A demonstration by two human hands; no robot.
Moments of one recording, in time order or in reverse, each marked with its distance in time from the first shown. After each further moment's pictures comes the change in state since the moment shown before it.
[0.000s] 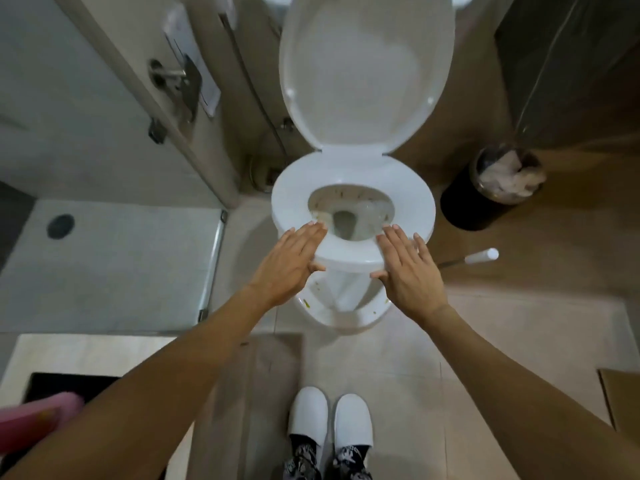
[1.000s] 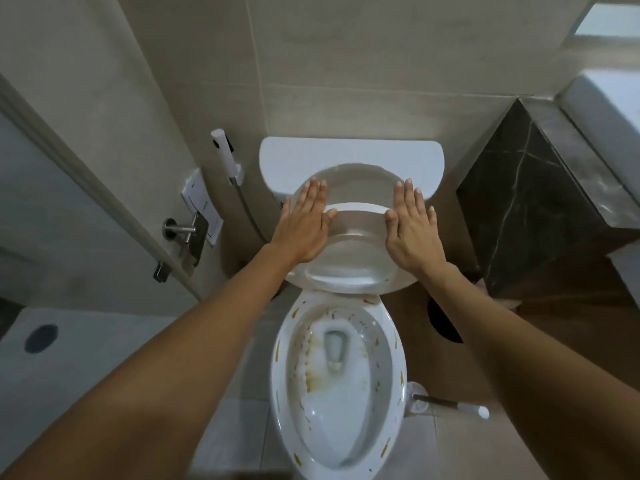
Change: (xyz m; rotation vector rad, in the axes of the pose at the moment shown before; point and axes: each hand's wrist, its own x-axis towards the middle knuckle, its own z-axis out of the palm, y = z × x) left_hand 0.243 -0.051 -0.238 -0.093 0.138 -0.258; right_hand 0.269 0.086 -0.194 0.258 0.202 0.280
